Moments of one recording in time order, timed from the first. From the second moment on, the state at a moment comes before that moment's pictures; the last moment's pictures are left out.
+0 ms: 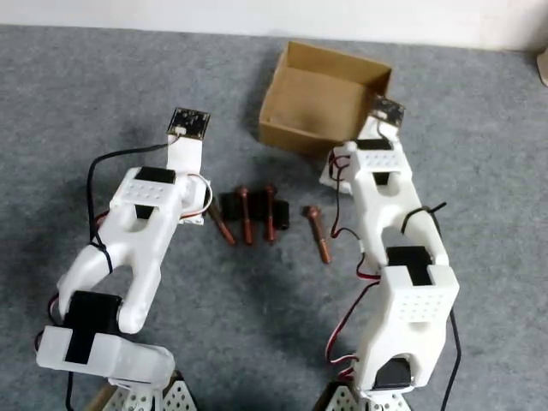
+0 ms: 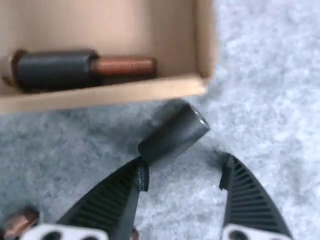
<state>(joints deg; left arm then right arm) 0.7 -0.9 32.7 48.5 3.1 -8.1 24.4 2.4 53.7 -25.1</state>
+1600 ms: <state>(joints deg) 0.7 -0.9 32.7 48.5 3.1 -10.4 24.5 -2.9 54.8 -21.8</state>
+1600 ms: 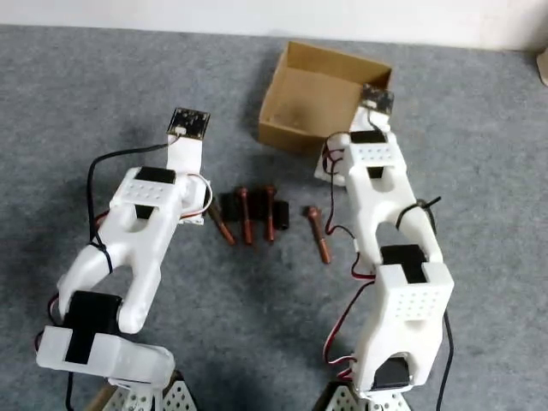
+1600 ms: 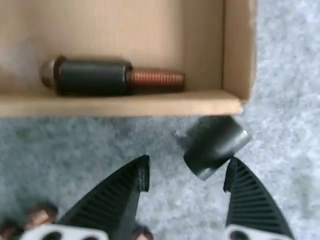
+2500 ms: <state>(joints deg) 0.7 -0.9 32.8 48.5 3.1 -6.9 24.5 0.9 53.6 -31.9</state>
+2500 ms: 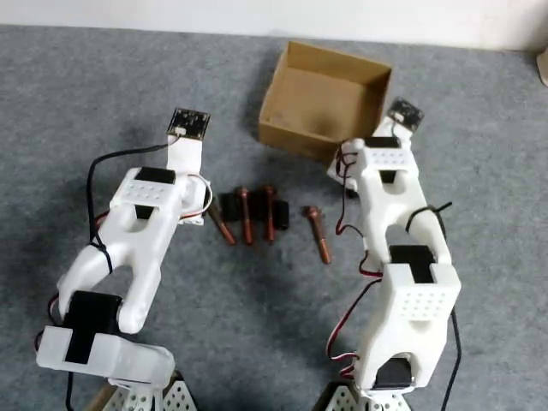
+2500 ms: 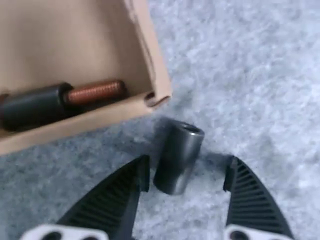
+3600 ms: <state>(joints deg) 0.7 -0.9 32.8 48.5 3.1 -3.4 31.5 -2.2 60.2 -34.9</state>
